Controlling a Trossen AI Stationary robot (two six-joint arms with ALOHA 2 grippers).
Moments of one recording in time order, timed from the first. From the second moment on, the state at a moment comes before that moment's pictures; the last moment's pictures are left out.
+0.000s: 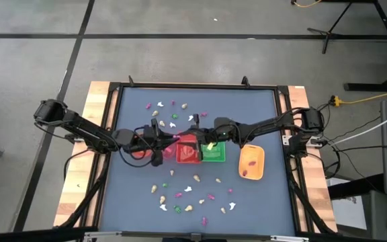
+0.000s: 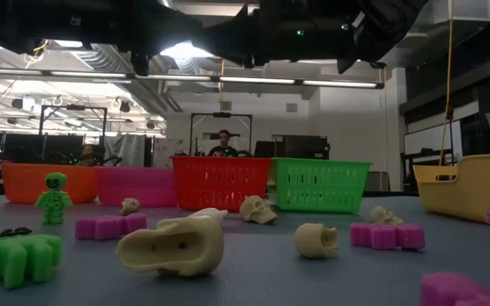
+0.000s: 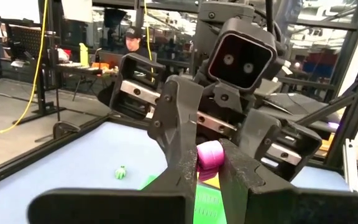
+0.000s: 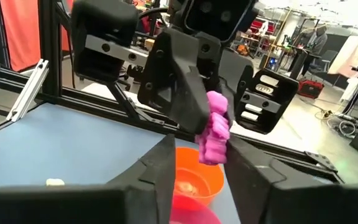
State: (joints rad) left arm -0.22 1.24 0.38 0.94 -0.47 -0.13; right arm 0.01 1.80 1.00 0.76 -0.14 -0.25
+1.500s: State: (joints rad) left arm -0.22 1.24 0.38 0.65 -0.47 -0.13; right arm 0.00 1.63 1.00 -0.05 -0.05 -0.21
